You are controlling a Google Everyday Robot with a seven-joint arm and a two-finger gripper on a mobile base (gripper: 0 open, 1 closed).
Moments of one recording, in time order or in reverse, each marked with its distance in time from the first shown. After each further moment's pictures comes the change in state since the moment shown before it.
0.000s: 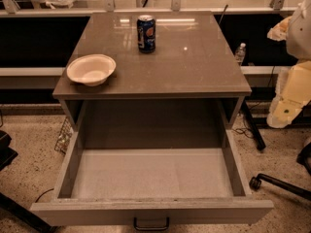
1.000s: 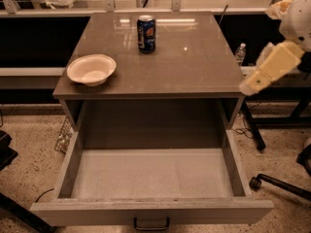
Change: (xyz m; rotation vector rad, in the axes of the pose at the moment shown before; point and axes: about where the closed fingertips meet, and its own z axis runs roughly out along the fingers) arm -0.030 -0.059 0.006 0.159 -0.308 0.115
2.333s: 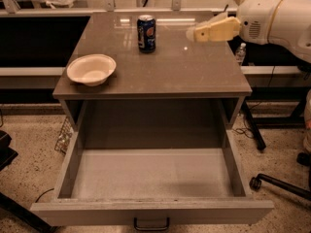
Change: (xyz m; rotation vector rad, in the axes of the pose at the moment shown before) arm -0.093 -0.094 0.064 0.137 -0.782 0.300
